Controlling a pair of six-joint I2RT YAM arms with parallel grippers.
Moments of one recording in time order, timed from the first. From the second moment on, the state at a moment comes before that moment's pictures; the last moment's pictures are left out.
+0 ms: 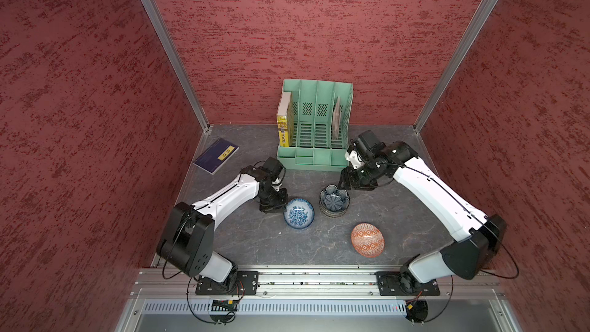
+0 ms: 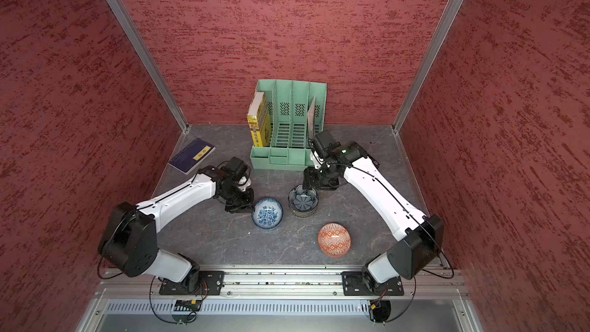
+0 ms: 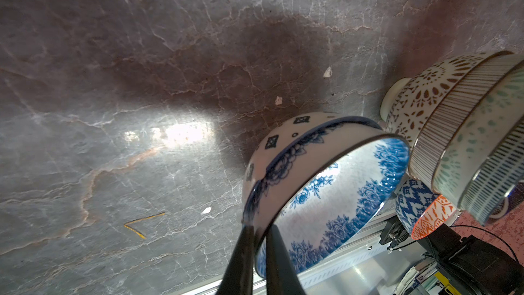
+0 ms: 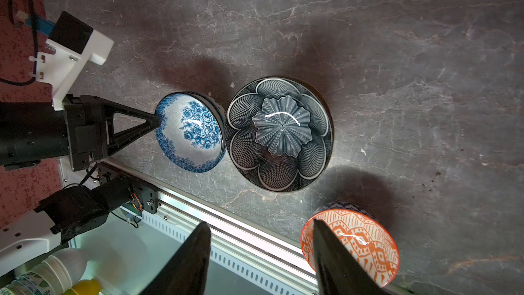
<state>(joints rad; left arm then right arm) -0.47 1.50 1.03 -0.93 0.35 -0.60 0.54 1.50 1.55 -1.26 -0.26 0.46</state>
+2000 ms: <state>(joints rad) -0.46 1.40 0.99 -0.93 0.44 -0.62 0.54 1.50 1.53 -1.26 -0.22 0.46</state>
